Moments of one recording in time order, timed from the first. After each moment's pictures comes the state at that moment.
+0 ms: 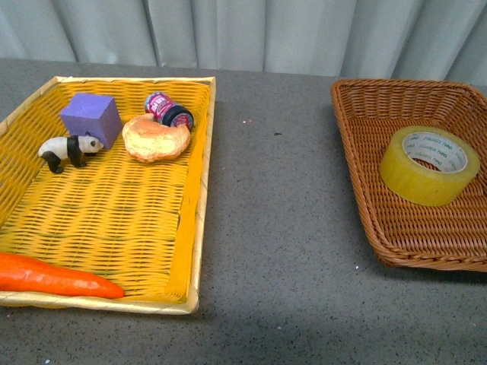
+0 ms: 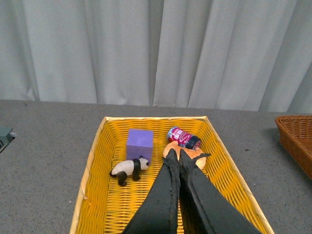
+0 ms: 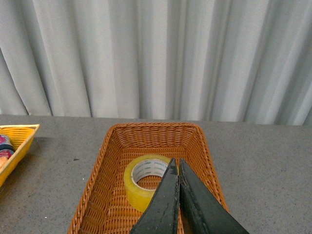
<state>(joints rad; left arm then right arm) 0.00 0.38 0.02 0.39 0.00 -0.01 0.00 0.41 0.01 0.41 0.00 -0.01</state>
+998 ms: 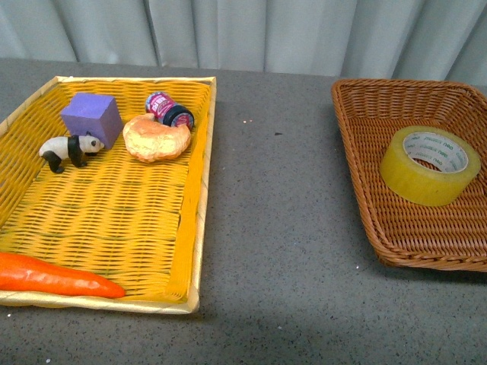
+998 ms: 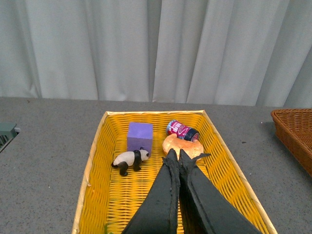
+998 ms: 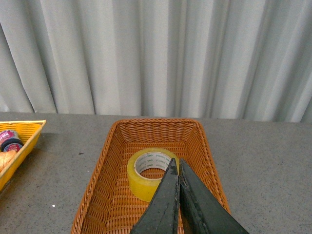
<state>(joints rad) 0.00 0.00 0.02 0.00 0.00 -0.01 0.00 0.00 0.01 0.00 0.00 -0.01</state>
